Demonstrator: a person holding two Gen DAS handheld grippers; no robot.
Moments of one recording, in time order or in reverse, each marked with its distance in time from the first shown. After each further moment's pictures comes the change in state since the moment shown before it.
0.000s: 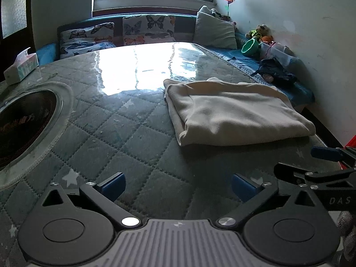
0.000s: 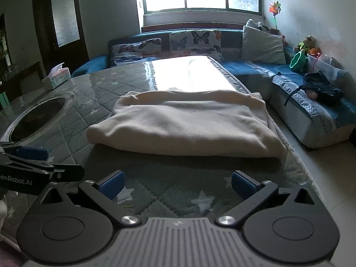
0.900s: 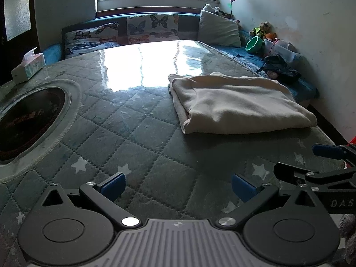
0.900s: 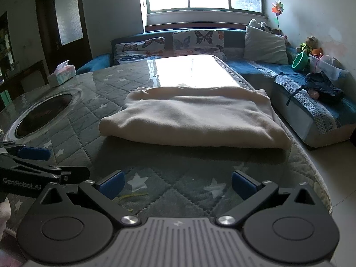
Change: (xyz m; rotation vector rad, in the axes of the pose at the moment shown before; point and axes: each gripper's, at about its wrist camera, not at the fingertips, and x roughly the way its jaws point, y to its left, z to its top) left arm -0.009 -0.003 -0.011 0.007 0.006 0.042; right arm -0.008 0.014 -0.010 -0.014 0.000 0.007
